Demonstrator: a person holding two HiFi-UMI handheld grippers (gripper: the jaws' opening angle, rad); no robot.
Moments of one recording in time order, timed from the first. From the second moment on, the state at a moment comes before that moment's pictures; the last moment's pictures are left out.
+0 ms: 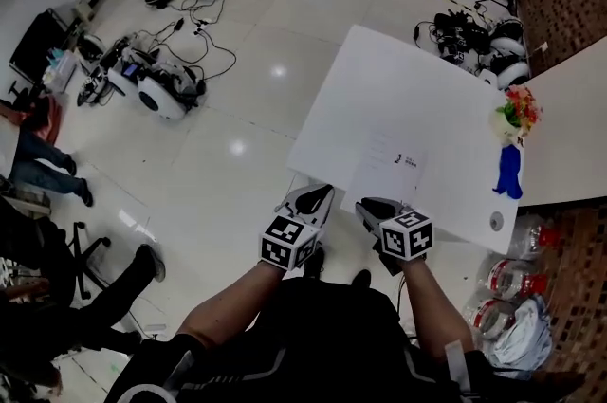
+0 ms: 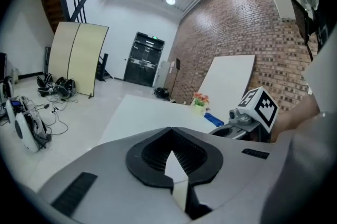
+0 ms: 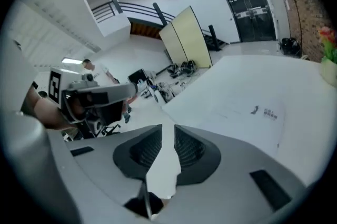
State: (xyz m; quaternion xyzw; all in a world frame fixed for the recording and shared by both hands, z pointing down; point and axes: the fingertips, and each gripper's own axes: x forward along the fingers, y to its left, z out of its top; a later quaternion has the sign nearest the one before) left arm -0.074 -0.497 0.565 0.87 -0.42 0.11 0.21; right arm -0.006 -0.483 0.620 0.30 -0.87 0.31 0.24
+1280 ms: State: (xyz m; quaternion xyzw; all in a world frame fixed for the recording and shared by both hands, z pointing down) left arm 0.074 -0.451 0.421 0.92 -0.38 0.08 0.09; right arm 0.237 -0.432 0.423 0.51 -0.85 0.12 0.08
